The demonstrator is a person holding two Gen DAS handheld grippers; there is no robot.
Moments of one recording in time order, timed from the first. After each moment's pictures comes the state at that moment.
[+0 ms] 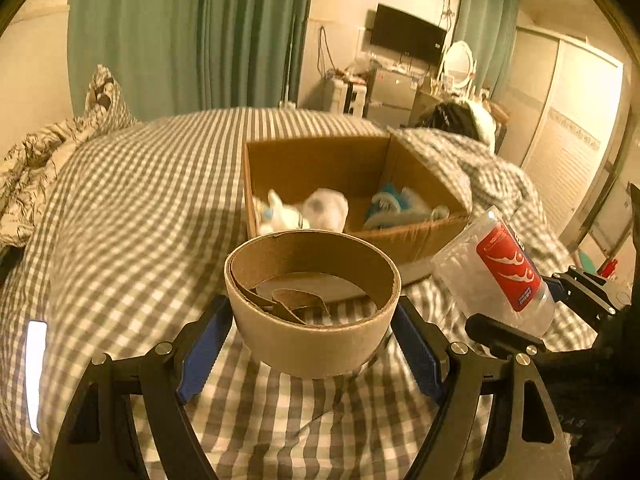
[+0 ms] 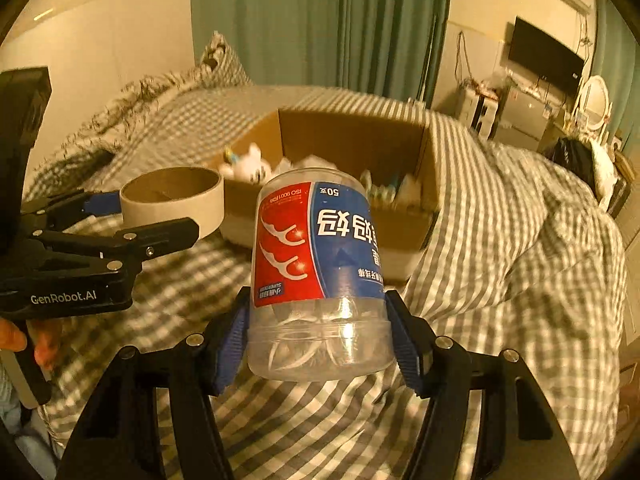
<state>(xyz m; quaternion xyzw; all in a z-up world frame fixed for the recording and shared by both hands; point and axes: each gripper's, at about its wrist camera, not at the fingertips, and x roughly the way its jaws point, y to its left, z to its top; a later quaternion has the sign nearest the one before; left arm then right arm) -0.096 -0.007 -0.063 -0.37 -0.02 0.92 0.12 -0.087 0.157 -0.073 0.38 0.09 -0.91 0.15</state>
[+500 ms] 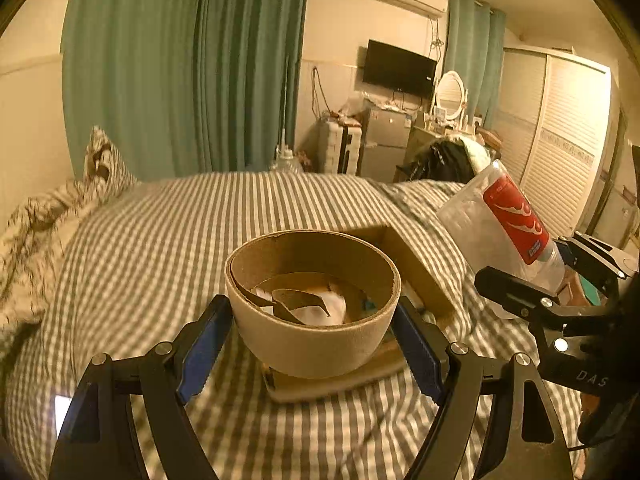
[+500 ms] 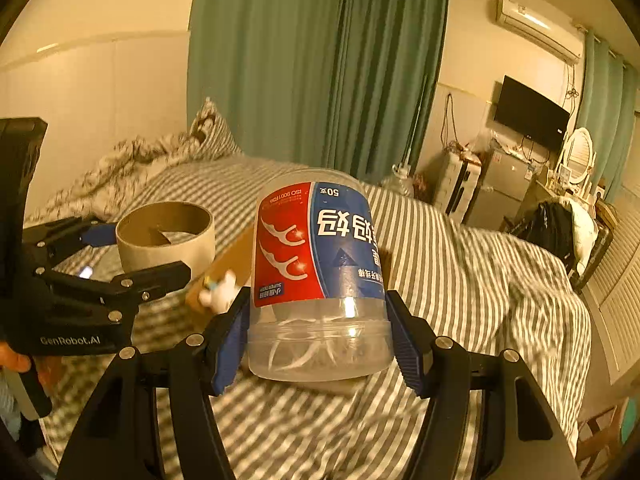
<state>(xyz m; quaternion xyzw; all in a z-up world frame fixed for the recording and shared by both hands) -0.140 -0.004 0.019 -0.30 0.00 0.95 0.12 -0.131 0.155 0.030 0.28 0.11 -0.94 0.14</state>
